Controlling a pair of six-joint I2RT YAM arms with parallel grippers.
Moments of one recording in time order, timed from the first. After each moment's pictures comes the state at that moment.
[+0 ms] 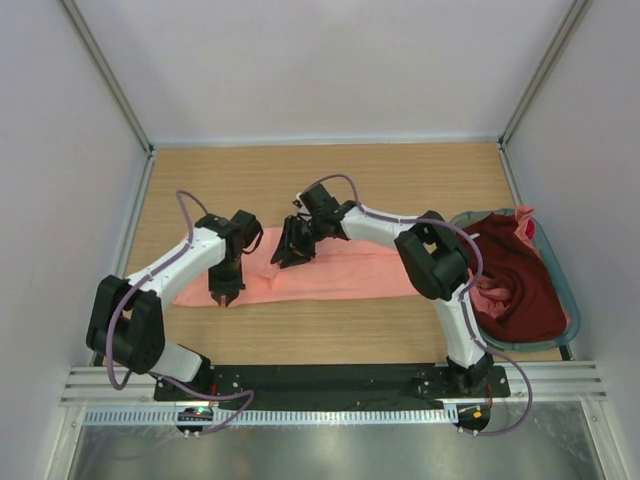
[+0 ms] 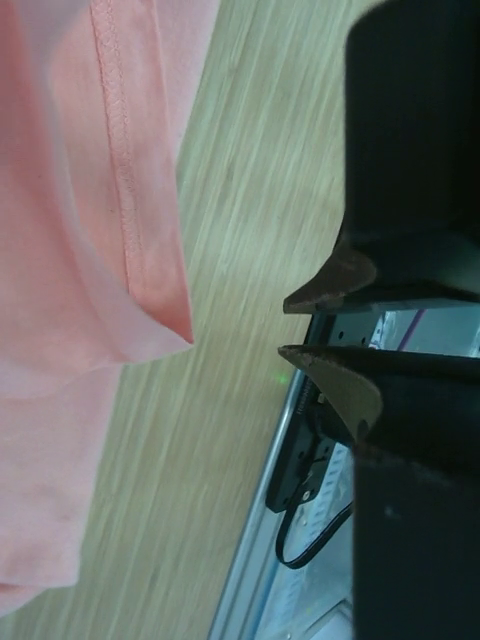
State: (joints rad) left arm -0.43 1.47 1.02 -1.18 -0.28 -0.58; right arm 0.72 2.16 1.55 -0.30 -0.62 0.93
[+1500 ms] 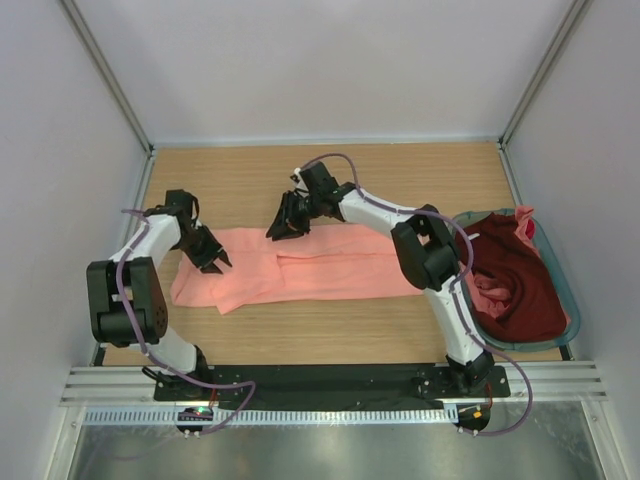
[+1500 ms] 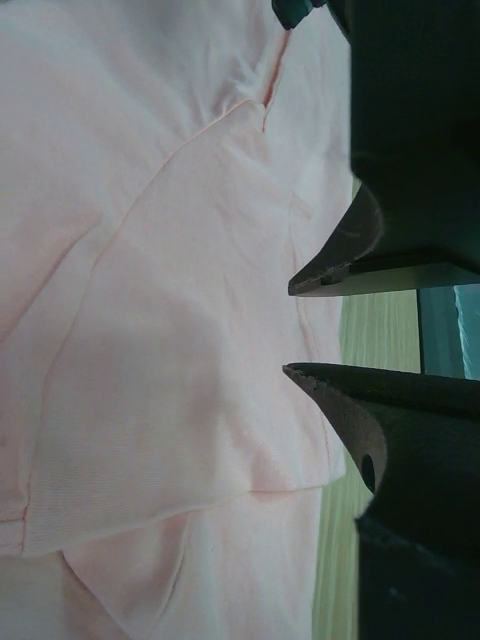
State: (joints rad) left arm 0.08 1.57 1.03 -0.81 0.24 -0.60; right arm 0.67 2.27 1.80 -0.34 -0.64 0.89
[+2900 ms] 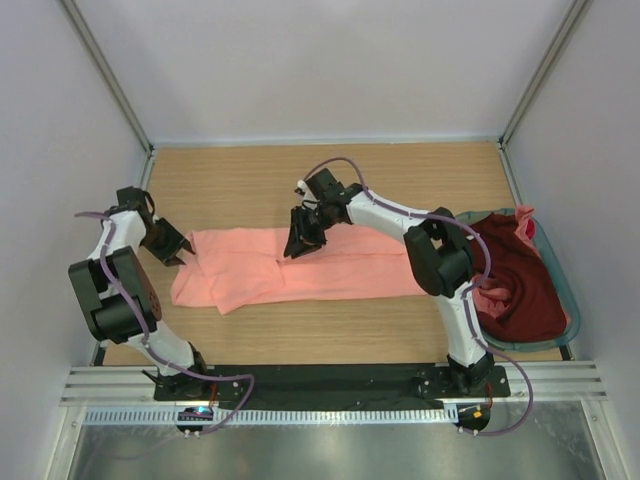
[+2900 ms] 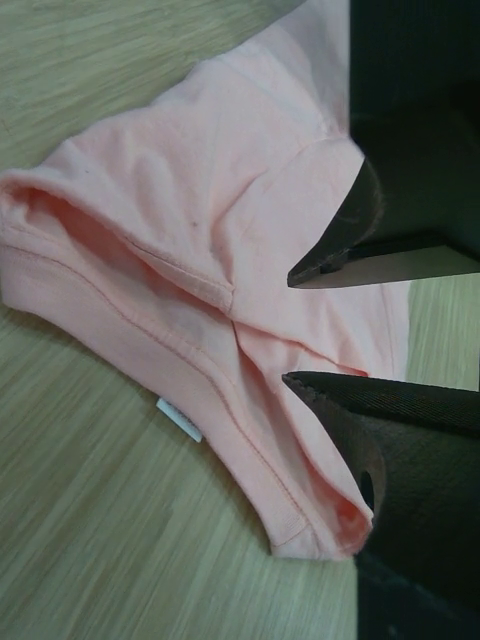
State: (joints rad) left arm 0.36 1.66 1.15 -0.77 0.19 -0.50; right arm 0.68 2.16 1.70 -0.54 -0.61 0.65
